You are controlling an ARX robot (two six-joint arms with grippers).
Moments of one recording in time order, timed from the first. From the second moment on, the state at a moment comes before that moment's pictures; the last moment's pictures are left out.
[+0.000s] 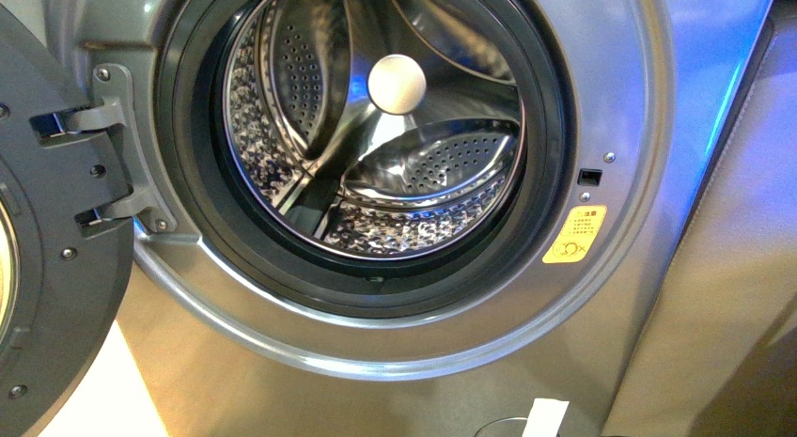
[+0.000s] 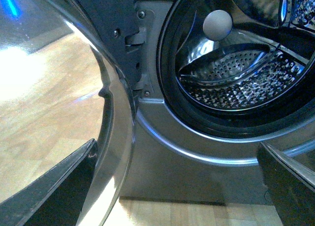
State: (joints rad) left arm 0.00 0.00 0.01 0.00 0.00 0.00; right arm -0.82 2.75 1.33 0.11 -0.16 -0.11
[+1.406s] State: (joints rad) left arm 0.00 0.00 0.01 0.00 0.00 0.00; right arm -0.85 2.89 1.38 0.20 -0.19 -0.08
